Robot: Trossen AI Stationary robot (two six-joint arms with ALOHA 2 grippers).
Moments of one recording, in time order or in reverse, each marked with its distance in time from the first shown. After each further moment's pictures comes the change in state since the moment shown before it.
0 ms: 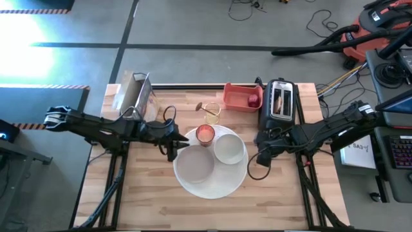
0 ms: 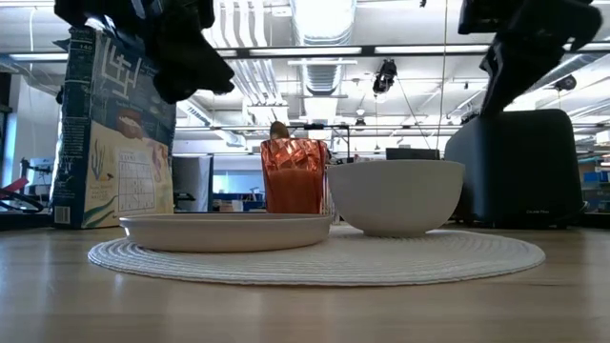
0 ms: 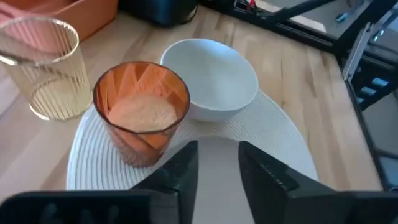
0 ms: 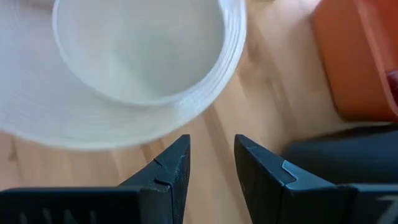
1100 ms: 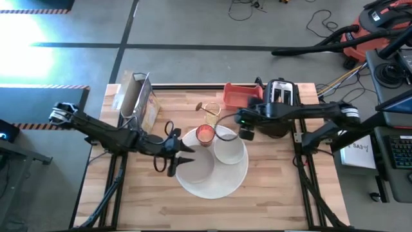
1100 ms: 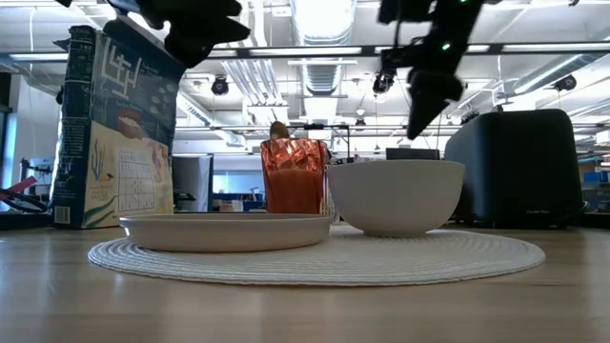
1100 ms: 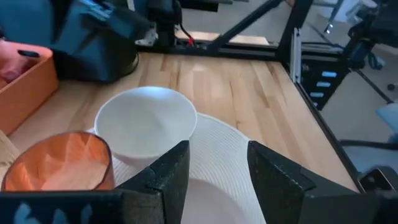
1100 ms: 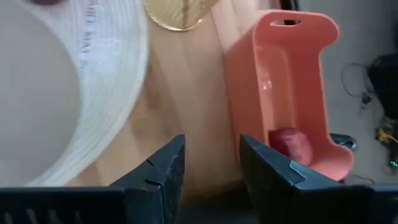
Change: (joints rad) left arm -0.205 0.080 0.033 0.205 -0.088 0.173; right arm -0.439 0.294 0.247 0.041 0.010 -0.528
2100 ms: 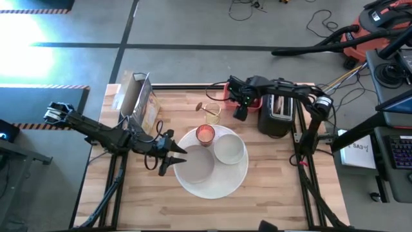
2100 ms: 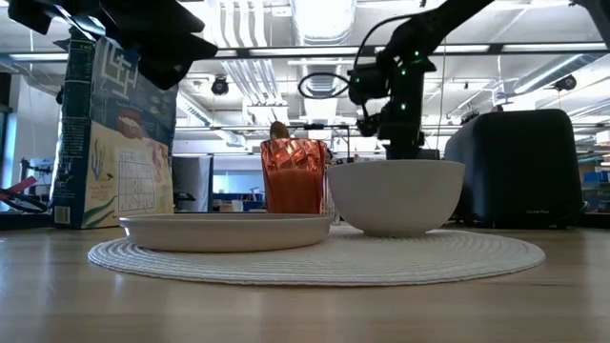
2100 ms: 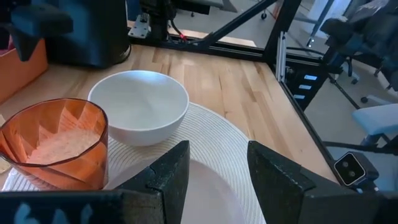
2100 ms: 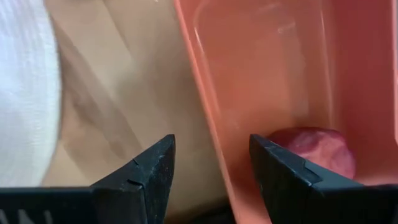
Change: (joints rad) left arm -0.001 -0.142 -0.186 0.089 0.044 -0.062; right arm -0.422 0.334 0.216 -0.079 -0.330 -0.138
